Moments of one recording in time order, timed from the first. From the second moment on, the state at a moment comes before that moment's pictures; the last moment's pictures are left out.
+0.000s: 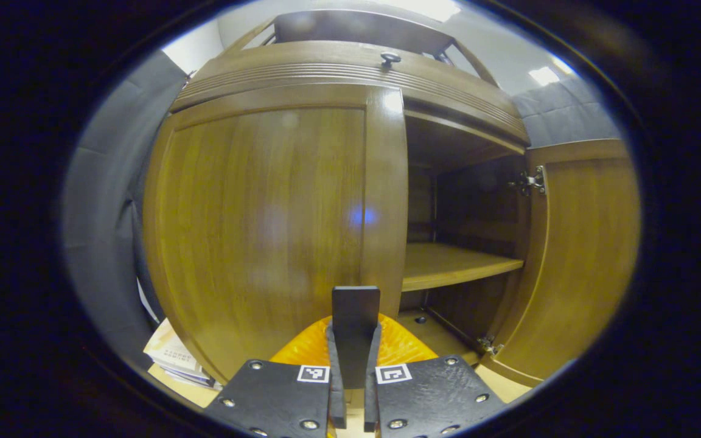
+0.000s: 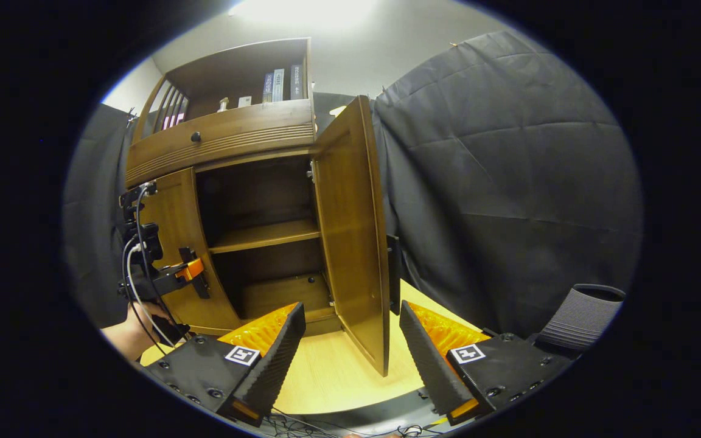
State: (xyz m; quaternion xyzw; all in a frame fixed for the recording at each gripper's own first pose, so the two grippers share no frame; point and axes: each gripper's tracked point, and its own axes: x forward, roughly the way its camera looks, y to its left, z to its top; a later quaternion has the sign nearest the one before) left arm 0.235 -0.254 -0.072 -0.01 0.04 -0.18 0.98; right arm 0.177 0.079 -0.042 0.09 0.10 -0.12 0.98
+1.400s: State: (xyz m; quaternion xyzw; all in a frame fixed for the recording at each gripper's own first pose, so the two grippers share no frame) left arm 0.101 -0.116 -0.068 -0.02 0.02 -0.14 0.99; right arm 0.211 0.149 -0.046 0.09 0.10 0.04 0.99
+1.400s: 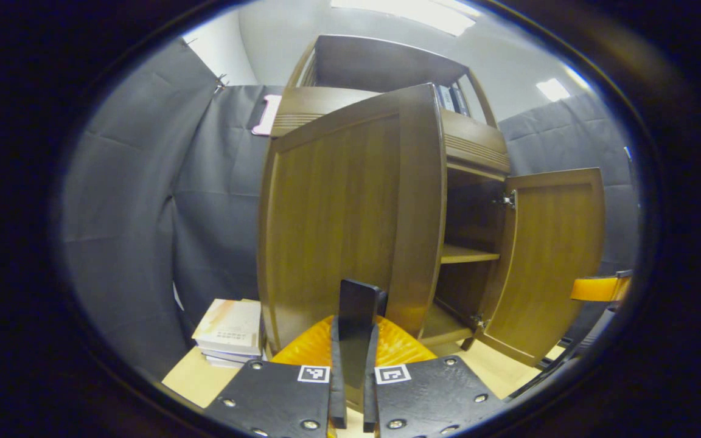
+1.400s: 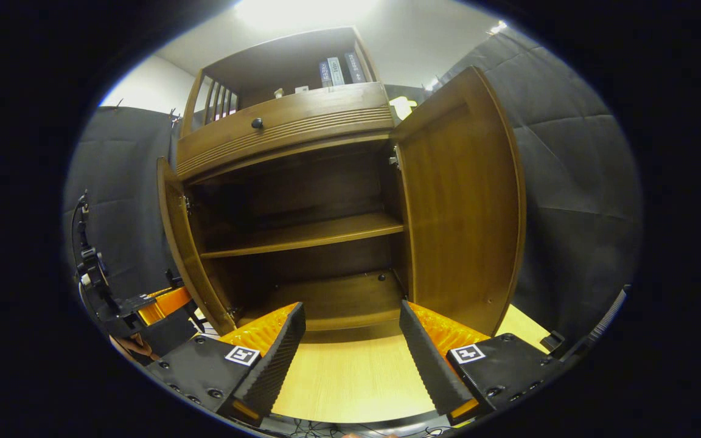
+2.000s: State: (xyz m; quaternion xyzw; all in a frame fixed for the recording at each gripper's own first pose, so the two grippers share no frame) left arm 0.081 -0.013 -0.069 -0.02 0.00 -0.10 0.99; right arm 0.231 0.175 -0.039 0.08 0.10 0.08 0.99
